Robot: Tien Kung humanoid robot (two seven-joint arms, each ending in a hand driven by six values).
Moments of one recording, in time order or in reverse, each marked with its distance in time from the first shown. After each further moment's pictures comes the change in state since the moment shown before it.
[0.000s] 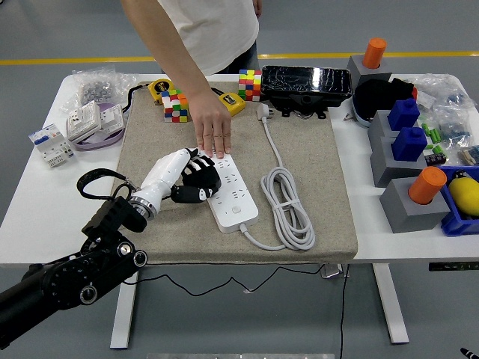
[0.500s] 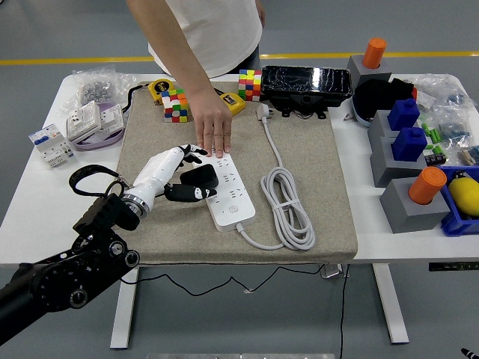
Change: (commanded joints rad) left arm 0.019 0.029 -0.043 -0.057 0.086 -0.060 0.077; right arm 0.001 -0.004 -0.007 0.000 0.001 0.000 0.000
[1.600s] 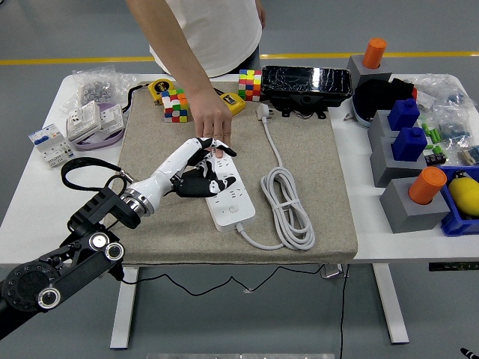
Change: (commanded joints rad) left arm 0.049 0.064 -0.084 -0.235 -0.253 -0.107 -0.139; right arm 0.000 0.006 0.012 -0.002 -0.003 0.000 0.000
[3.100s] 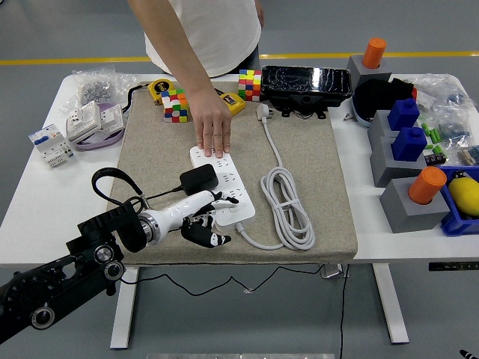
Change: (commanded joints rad) left arm 0.018 0.033 0.059 -0.107 0.064 -0.363 0.370; right arm -0.001 0.002 -0.003 0.000 -0.001 0.000 0.000
